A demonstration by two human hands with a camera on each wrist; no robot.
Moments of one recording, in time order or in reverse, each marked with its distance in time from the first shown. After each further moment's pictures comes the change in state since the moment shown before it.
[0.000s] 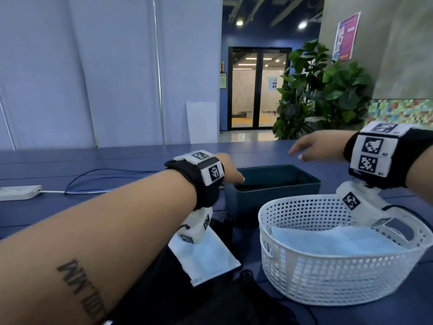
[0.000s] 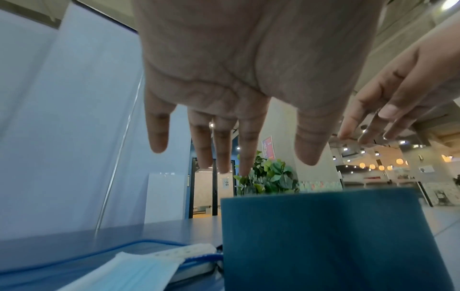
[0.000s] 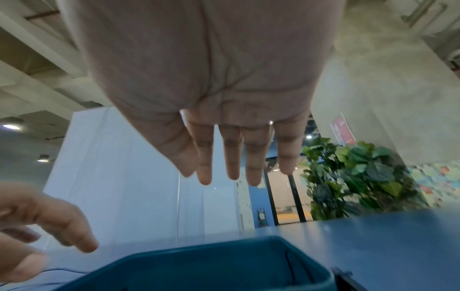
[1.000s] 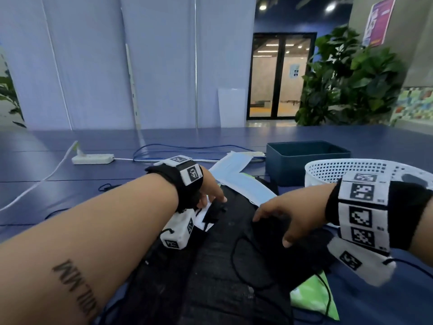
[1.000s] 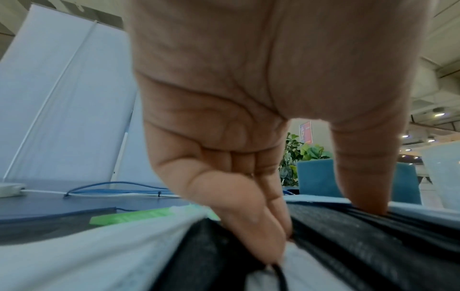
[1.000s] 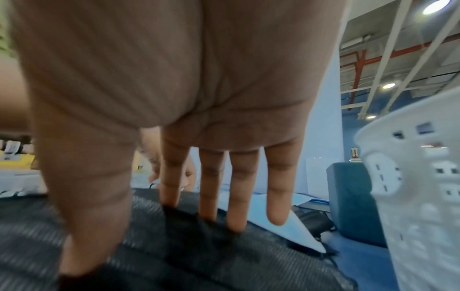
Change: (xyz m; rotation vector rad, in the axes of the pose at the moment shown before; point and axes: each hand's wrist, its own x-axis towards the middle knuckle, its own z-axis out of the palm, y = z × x) left_hand -0.158 -0.136 0.028 -0.241 -0.370 -0.263; right_hand -0.151 -0.171 0.100 -0.174 -0.474 -0.465
